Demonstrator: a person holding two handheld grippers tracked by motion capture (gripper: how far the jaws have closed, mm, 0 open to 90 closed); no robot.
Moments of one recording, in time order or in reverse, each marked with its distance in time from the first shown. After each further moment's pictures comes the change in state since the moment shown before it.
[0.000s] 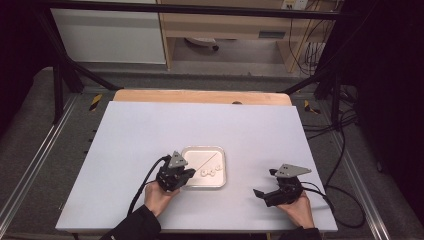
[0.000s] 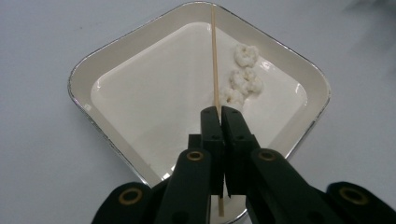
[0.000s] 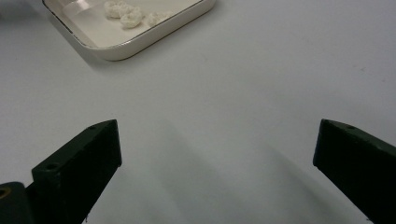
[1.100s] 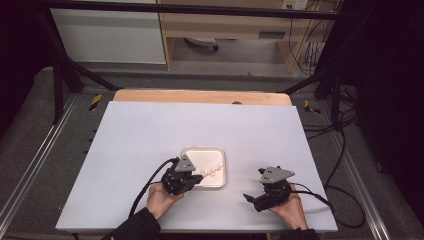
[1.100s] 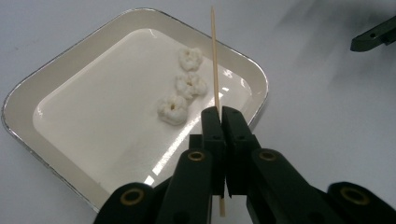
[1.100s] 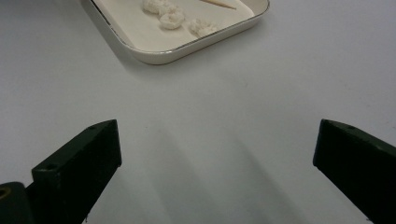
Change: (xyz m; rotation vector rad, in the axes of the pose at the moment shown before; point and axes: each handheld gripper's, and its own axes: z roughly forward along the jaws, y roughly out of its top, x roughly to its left) left arm -0.020 0.012 -0.002 0.041 -0.115 0.111; right arm 0.033 0.022 0.011 0.058 -0.021 -0.210
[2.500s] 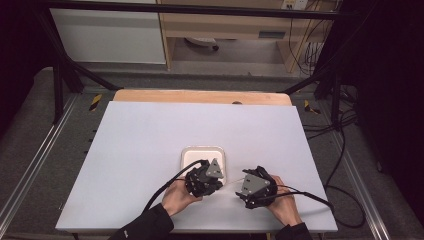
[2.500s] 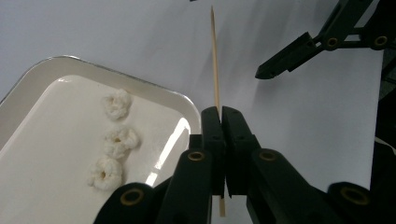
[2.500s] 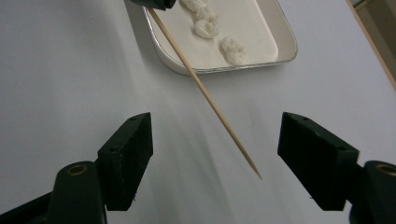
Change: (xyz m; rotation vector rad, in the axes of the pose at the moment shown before) left arm -0.041 0.046 0.029 0.147 -0.095 0.250; right arm 0.029 0.033 0.012 0.098 -0.072 -0.416
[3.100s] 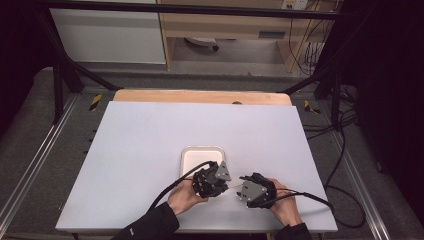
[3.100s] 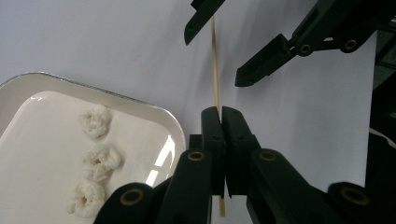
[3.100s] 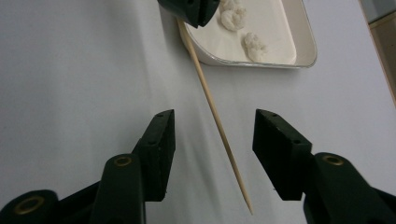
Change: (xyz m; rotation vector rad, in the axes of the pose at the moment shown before) left arm -0.006 0.012 0.011 0.039 -0.026 0.045; right arm 0.008 -0.004 0.002 0.018 0.023 -0.151
